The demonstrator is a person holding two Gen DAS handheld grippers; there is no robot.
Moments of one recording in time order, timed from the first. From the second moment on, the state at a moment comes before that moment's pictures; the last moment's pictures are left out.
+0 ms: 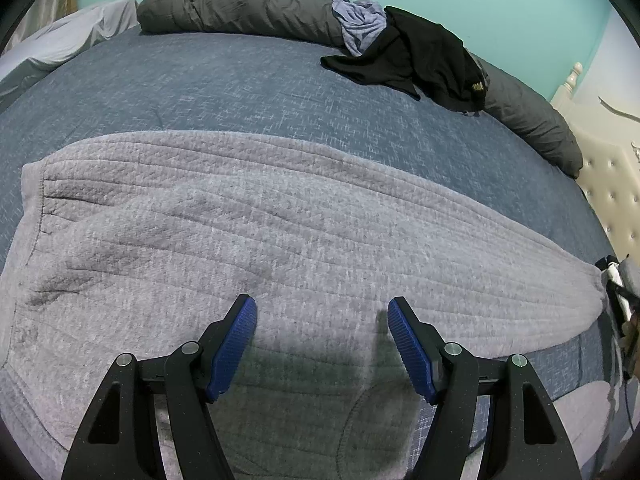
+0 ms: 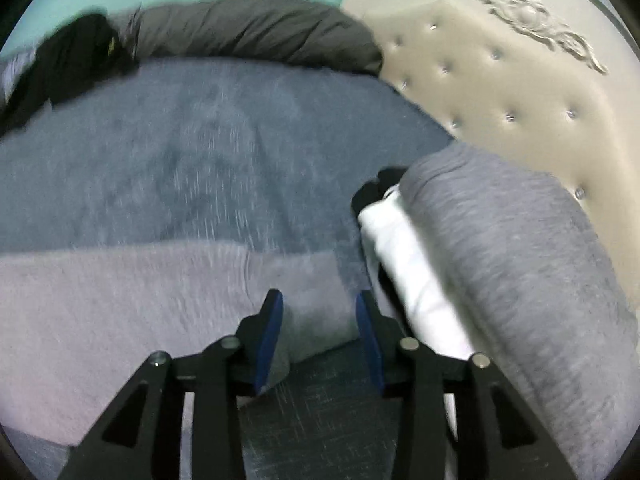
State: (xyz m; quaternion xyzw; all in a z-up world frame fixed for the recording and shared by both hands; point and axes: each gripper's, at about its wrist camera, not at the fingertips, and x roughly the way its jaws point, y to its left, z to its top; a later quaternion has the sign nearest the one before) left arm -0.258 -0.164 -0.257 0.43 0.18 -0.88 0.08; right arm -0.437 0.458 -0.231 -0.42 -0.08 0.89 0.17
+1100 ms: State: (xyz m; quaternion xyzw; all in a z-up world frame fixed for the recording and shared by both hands) left arm -0.221 -0.138 -0.230 0.43 0.15 -0.89 0.04; right arm -0.362 0.448 -0.201 -0.46 0.02 0.88 -0.04
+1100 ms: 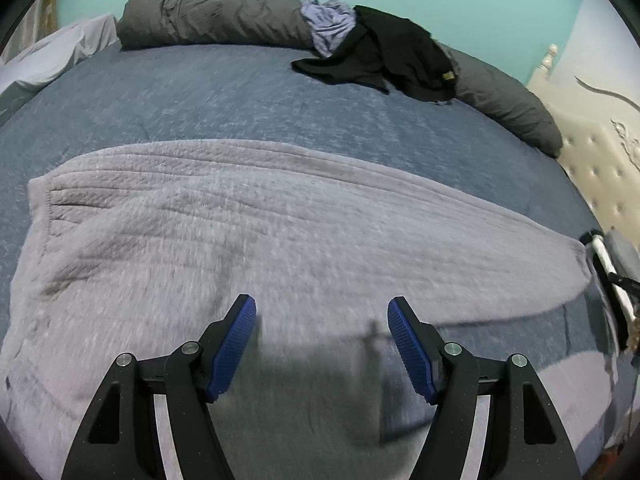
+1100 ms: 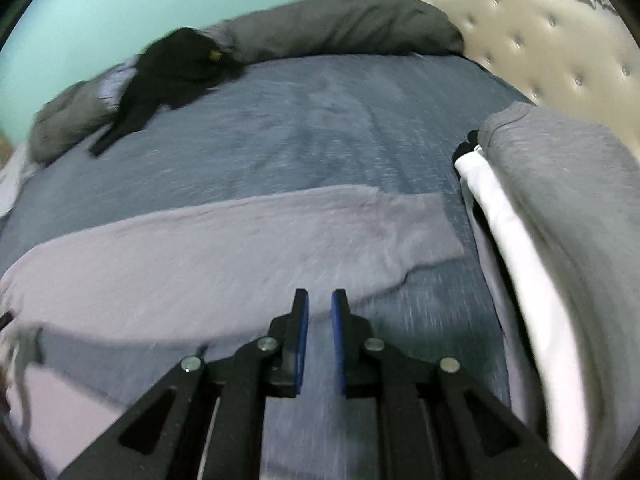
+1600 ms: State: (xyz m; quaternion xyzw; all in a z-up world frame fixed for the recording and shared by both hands) left arm -0.078 -0.186 -0.179 0.46 0.19 -0.86 0.05; right arm -0.180 0.493 -0.222 -0.50 0.09 0.86 -0.06
